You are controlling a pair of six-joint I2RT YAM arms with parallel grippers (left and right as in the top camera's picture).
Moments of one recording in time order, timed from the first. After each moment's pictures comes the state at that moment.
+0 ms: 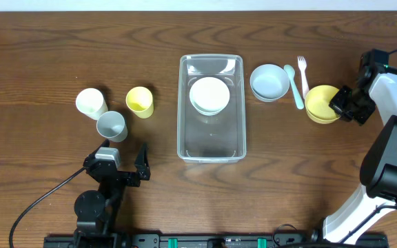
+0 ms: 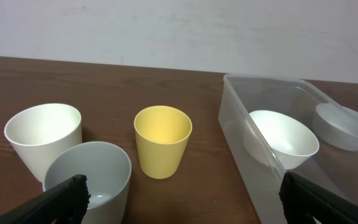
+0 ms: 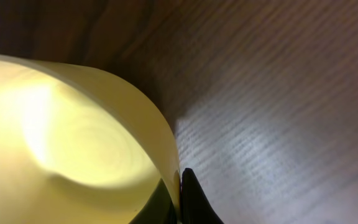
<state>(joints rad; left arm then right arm) -0.05 0.01 0.07 -0.20 0.12 -0.14 -0.29 1.98 1.43 -0.95 0.02 0.48</state>
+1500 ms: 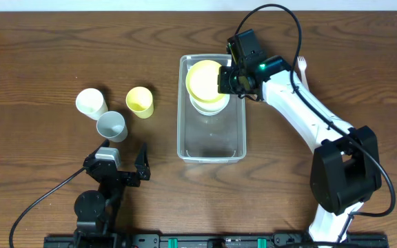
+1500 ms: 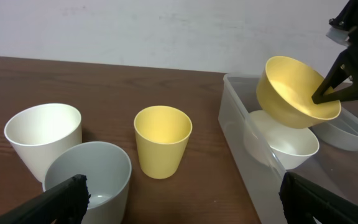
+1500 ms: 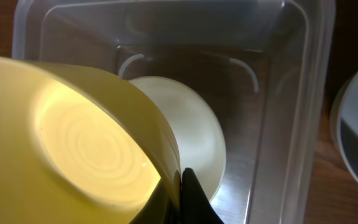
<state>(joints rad) -0.05 0.01 0.07 -0.20 0.12 -0.14 0.44 1.95 1.56 -0.67 -0.12 0.48</state>
